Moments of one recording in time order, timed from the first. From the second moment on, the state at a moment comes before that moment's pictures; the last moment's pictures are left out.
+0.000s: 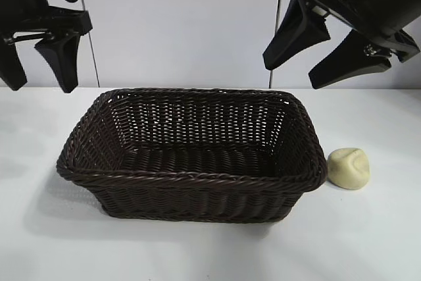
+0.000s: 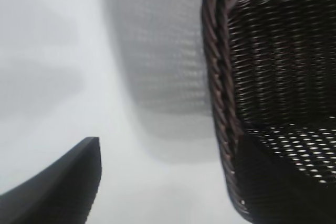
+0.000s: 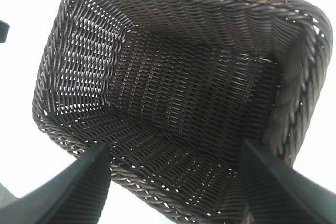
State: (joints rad) left arm -0.27 1.82 -1.46 -0.04 1.12 0.01; right arm 0.26 1.46 -1.00 0.65 0.67 -0.39
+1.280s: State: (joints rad) left arm -0.03 1.15 -0.95 -0.01 1.22 0.02; right arm 0.26 1.46 -1.00 0.65 0.69 -0.39
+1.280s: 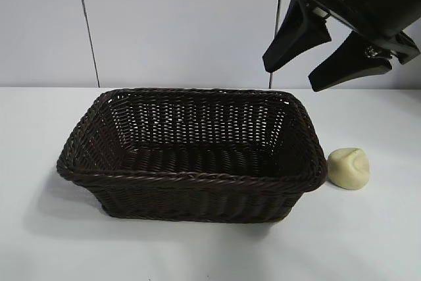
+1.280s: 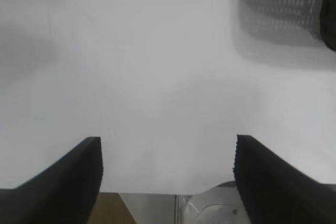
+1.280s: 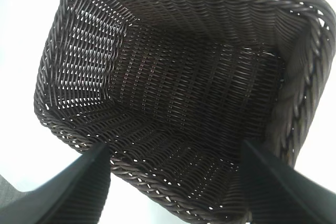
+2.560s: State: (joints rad) left arm -0.03 0.30 -0.48 -0.02 1.11 0.01; right arm 0.26 1.46 -1.00 0.65 0.71 -0.36
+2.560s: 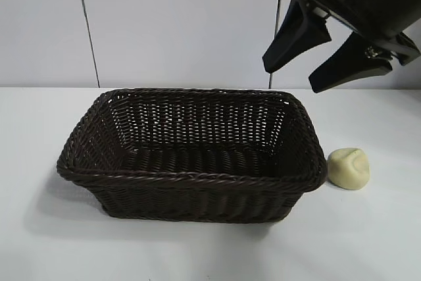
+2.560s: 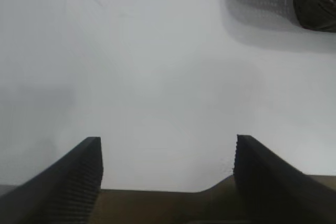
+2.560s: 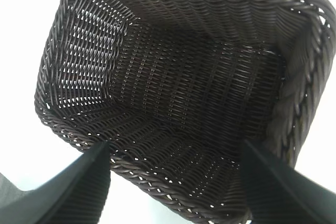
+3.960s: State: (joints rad) left arm -0.03 -0.01 -0.49 -0.02 1.13 0.01; right arm -0.08 1.69 -1.00 0.51 0.68 -0.17
